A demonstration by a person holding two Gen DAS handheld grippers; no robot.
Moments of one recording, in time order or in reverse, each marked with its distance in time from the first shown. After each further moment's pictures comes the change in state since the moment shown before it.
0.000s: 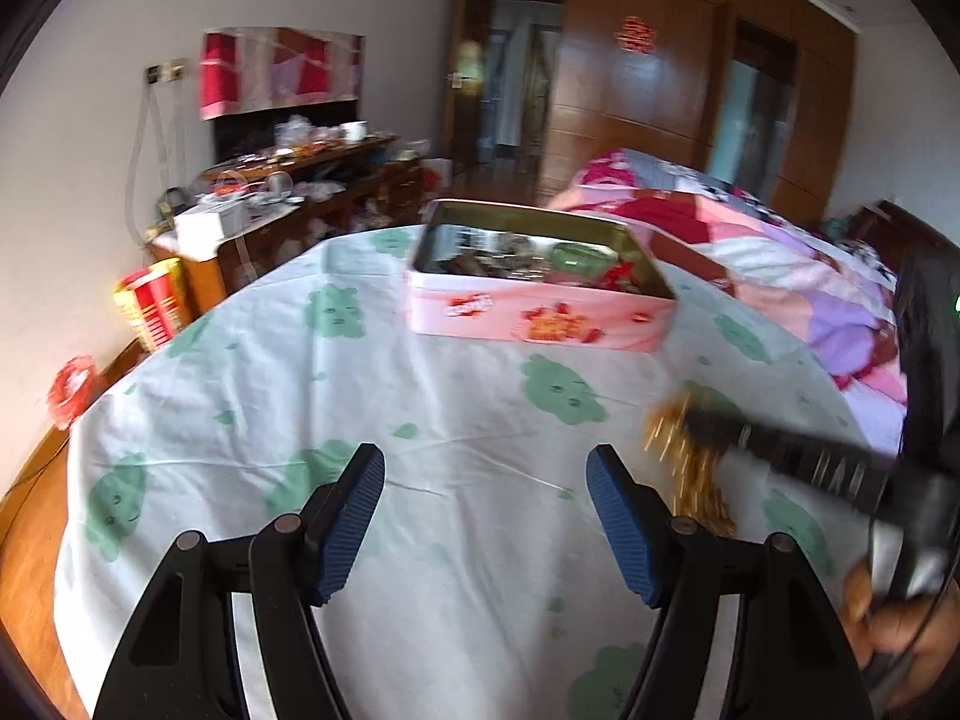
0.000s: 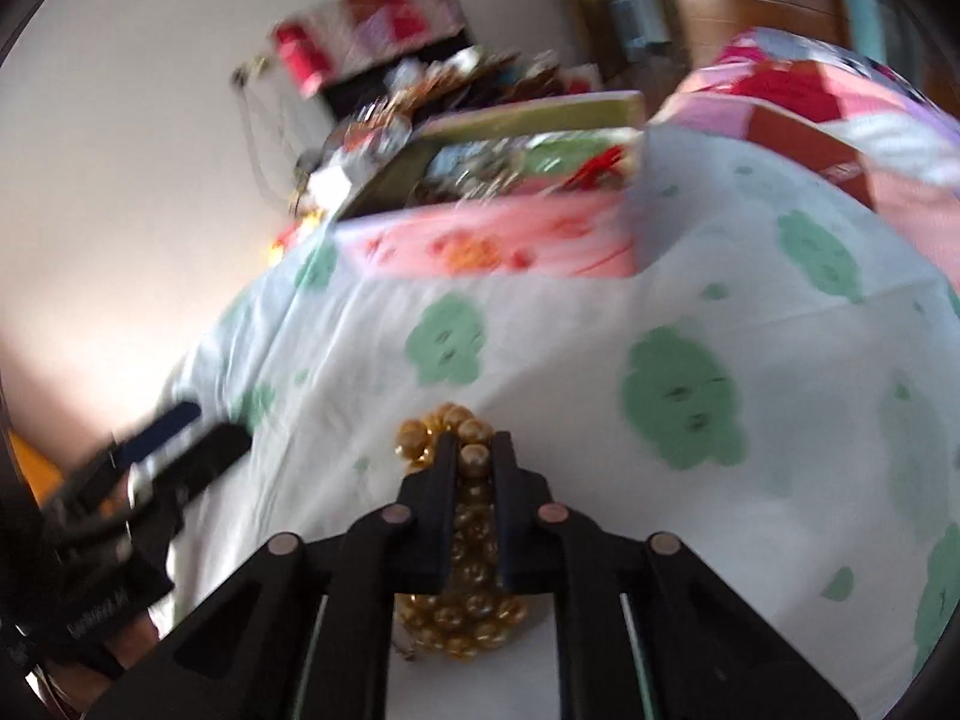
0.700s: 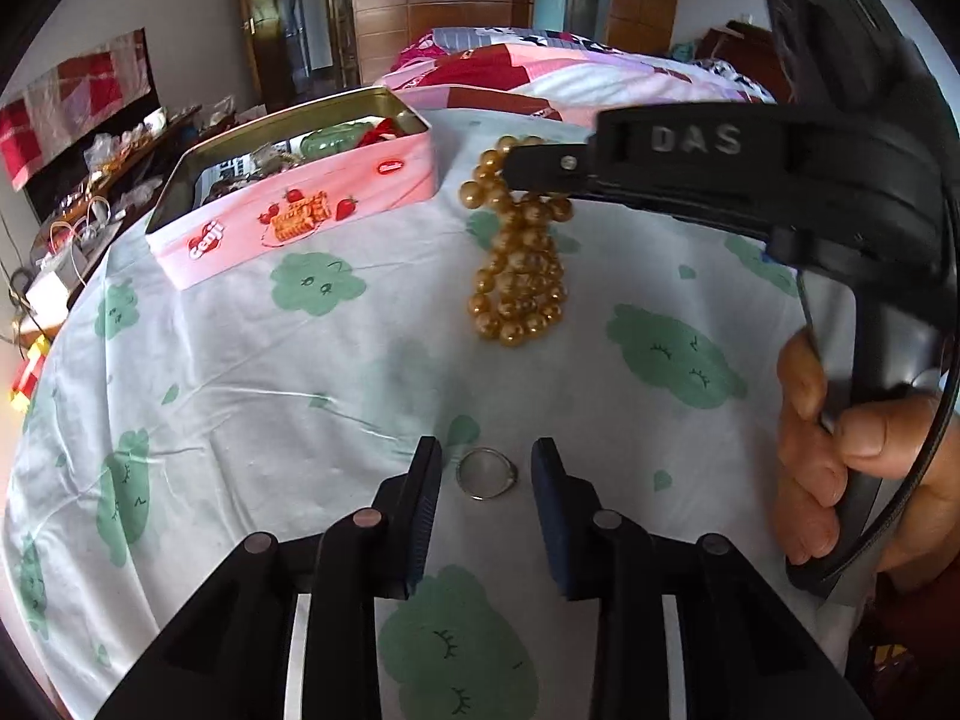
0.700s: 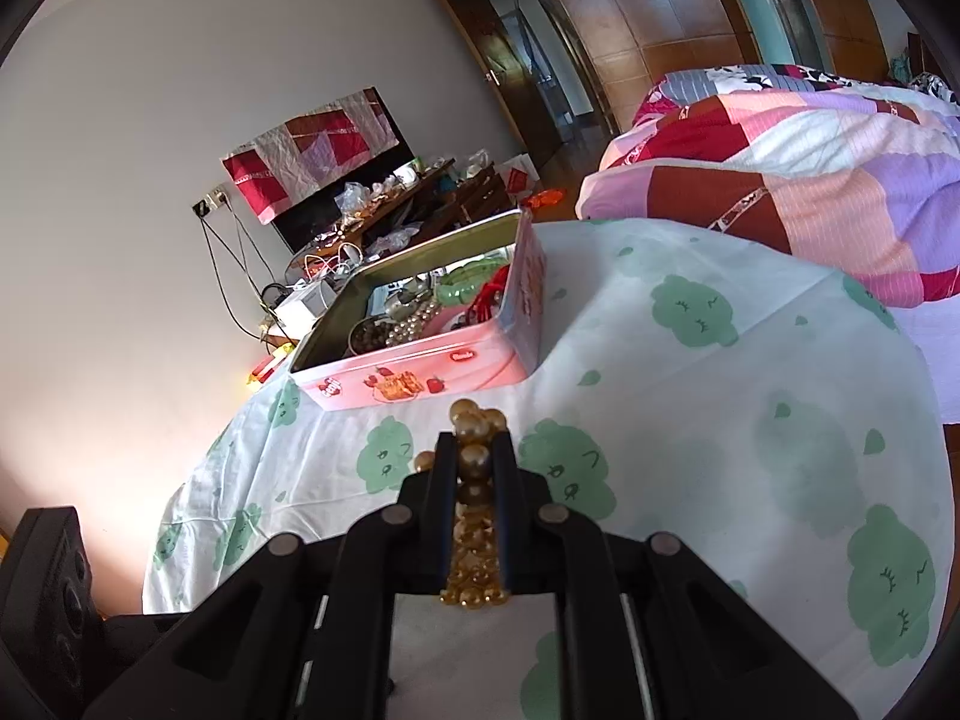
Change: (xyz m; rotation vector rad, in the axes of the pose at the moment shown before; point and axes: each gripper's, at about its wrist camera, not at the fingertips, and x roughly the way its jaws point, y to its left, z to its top) left arm 0.025 -0.078 -0.027 0.364 0.281 -0.235; right arm -0.038 -0.024 0.002 0.126 -0.221 -0.051
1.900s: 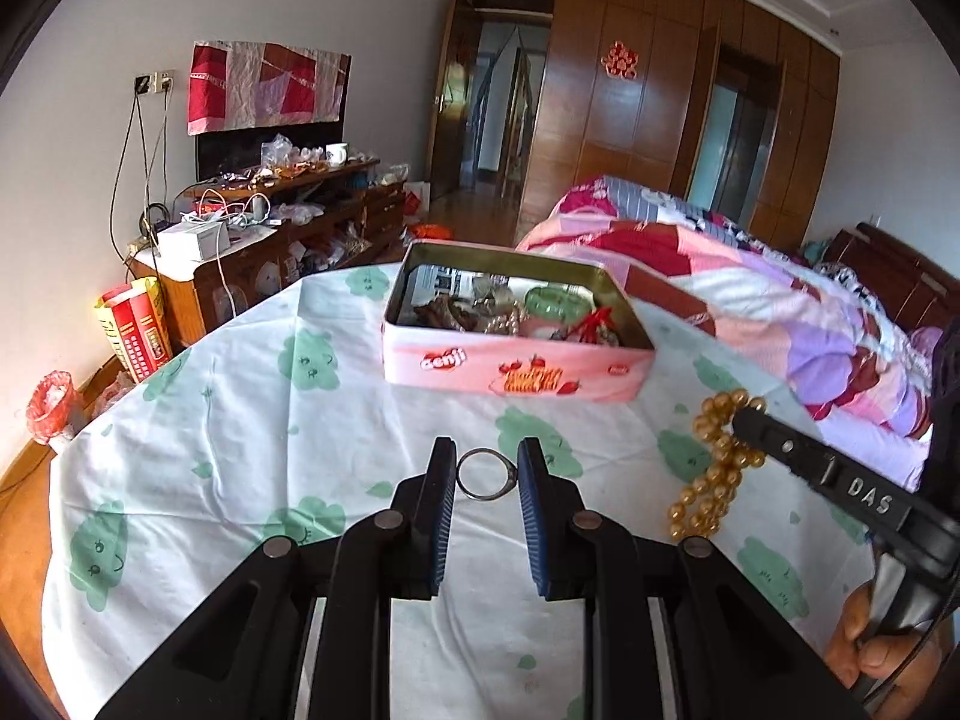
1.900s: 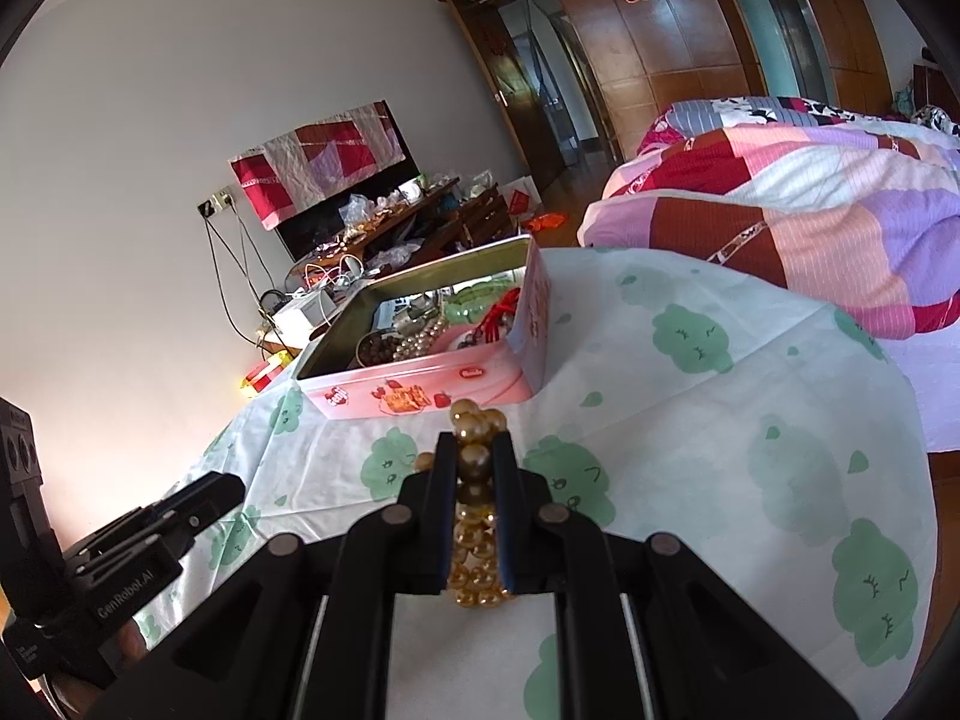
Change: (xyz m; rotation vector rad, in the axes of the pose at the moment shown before) left arm -0.050 0.082 0.008 -0.383 -0.362 0.197; right arm -0.009 0.009 0.001 -0.057 -0.053 -0.024
